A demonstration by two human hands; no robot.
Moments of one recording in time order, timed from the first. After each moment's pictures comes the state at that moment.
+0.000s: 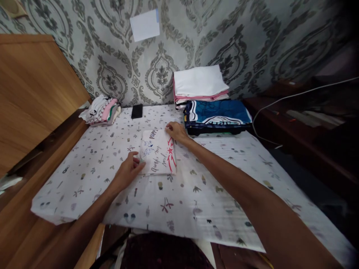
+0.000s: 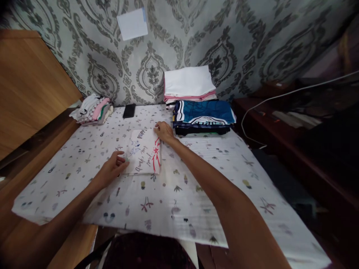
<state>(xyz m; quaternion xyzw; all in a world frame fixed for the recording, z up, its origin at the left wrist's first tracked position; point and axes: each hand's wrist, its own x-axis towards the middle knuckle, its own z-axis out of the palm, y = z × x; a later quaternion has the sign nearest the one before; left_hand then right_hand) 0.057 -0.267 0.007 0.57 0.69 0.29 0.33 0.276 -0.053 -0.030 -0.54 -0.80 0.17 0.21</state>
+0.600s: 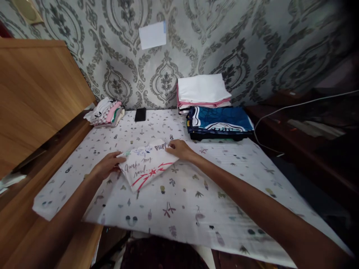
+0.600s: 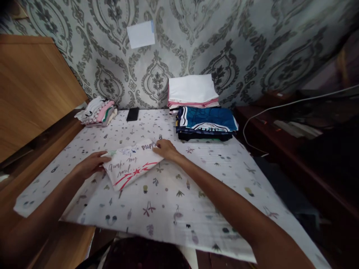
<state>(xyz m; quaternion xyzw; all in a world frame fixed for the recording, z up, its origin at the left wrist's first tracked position) -0.011 -0.246 0.031 0.40 0.70 0.34 0.48 0.279 -0.118 -0.007 -0.50 -0.83 0.20 0.13</state>
